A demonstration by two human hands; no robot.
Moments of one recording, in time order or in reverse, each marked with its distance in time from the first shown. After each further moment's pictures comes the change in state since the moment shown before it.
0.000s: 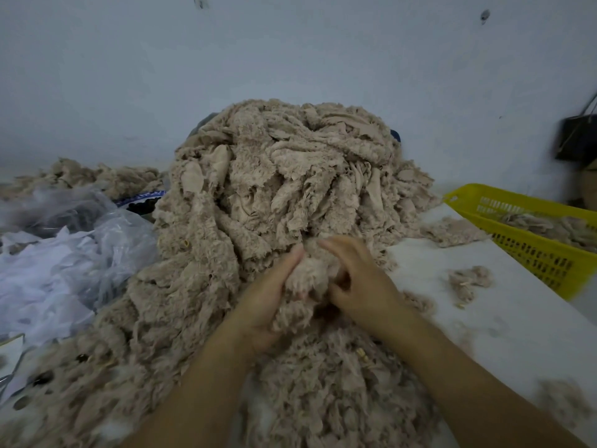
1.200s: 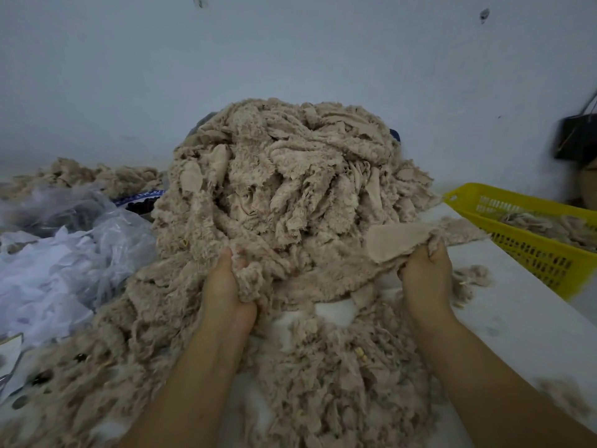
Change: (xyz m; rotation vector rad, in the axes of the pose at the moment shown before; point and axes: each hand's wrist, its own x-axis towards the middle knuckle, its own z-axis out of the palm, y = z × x) left_hand 0.010 0.017 -0.024 -0.403 0.570 0.239; right_hand 0.008 0.045 -0.021 0.594 0.749 0.725
